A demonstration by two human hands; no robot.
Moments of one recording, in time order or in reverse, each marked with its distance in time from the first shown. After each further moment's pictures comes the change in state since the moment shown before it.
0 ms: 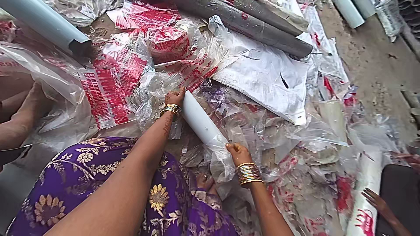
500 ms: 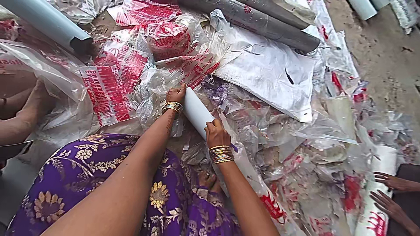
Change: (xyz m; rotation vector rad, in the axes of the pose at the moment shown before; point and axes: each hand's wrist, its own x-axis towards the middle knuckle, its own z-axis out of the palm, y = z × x) left_hand -0.001 -0.003 0.005 0.022 0.050 0.032; right_hand 0.010 -0.080 0.056 -0.449 0.181 -0.387
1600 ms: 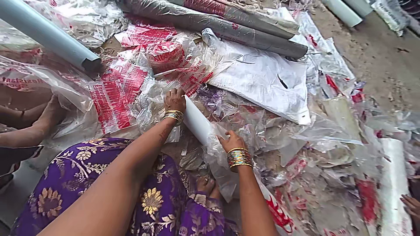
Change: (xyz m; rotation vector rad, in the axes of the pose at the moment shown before) left_hand -0.035 0.022 0.003 0.379 0.163 0.413; right_hand -0.006 0.074 -0.039 0.230 -0.270 0.356
